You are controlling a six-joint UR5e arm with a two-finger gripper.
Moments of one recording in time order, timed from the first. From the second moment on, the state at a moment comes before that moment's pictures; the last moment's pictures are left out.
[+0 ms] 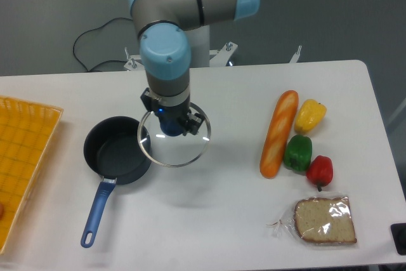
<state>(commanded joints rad) 2.36 -1.81 -1.54 -1.43 1.55 0.86</state>
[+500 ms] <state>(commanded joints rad) 2.41 -1.81 -1.52 -1.44 1.55 0.93</state>
